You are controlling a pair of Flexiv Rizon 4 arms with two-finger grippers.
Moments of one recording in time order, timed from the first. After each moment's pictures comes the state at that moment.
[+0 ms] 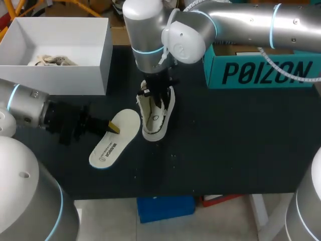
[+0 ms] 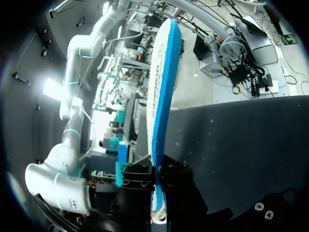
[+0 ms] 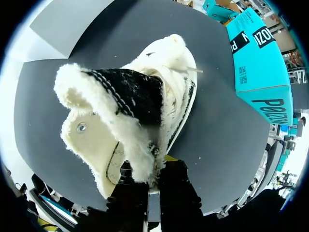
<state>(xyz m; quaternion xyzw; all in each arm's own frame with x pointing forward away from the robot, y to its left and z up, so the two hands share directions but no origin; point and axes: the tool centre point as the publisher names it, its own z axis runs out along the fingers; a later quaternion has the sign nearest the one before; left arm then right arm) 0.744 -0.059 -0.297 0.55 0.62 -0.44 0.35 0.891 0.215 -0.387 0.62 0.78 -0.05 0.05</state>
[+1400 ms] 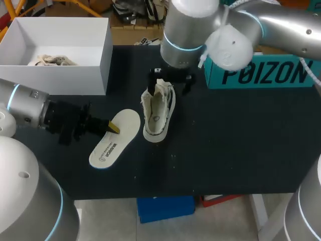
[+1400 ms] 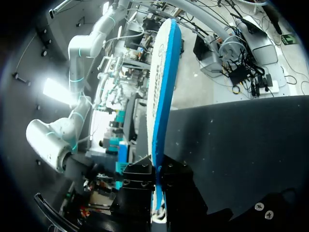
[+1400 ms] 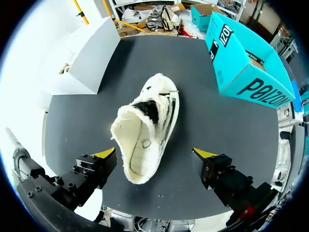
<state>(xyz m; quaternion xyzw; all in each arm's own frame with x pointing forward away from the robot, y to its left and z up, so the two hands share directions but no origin) 0.744 -0.059 -0.297 0.55 0.62 -0.44 0.35 0.872 0.206 -0.301 0.67 0.73 0.14 0.04</state>
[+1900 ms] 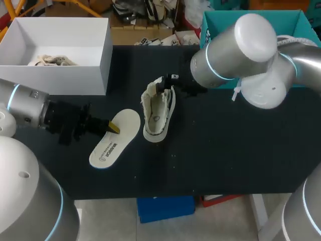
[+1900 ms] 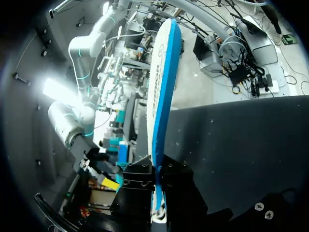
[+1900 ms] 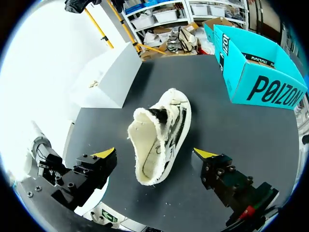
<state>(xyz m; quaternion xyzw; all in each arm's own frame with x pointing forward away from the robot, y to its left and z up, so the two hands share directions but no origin) 0.744 -0.059 -0.297 0.55 0.62 -0.44 0.35 0.859 0.195 -0.288 0.63 0.71 0.31 0.01</state>
